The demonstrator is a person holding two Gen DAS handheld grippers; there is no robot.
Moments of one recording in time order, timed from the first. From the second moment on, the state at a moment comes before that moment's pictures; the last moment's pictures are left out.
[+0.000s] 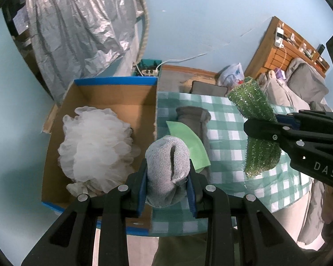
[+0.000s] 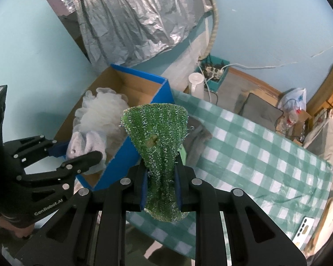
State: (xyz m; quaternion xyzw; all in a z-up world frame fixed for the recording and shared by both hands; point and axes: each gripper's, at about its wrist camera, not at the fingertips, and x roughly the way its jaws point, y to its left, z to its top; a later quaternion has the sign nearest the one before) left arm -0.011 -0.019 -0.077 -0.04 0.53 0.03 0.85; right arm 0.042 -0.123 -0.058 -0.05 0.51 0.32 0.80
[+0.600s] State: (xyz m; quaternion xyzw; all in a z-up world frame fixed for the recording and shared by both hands) left arm -0.016 0.032 -0.076 -0.06 0.52 0.07 0.85; right arm 0.047 -0.061 -0.059 -0.07 0.51 0.36 0.78
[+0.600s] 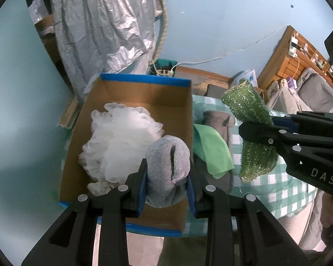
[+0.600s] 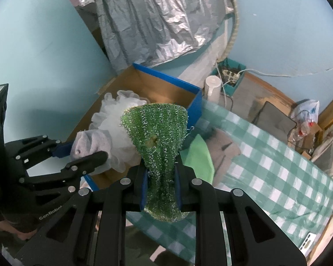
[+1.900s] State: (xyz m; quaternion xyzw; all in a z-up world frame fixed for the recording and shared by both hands) left arm -0.004 0.116 -0.149 -0.07 0.57 0.10 0.81; right arm 0.070 0.054 -0.138 -0.09 0.58 0.38 0.71
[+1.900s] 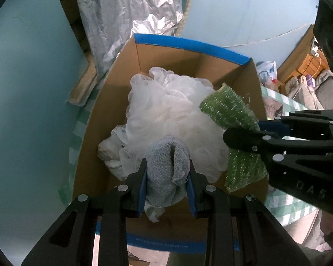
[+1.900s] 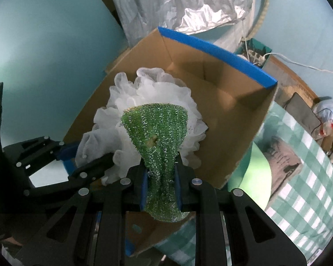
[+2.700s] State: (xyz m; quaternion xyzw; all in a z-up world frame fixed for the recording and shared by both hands) left arm -0.007 0.121 -0.161 -0.07 0.57 0.13 0.81; right arm 0.086 0.034 -0.143 -0.06 0.58 0.35 0.73
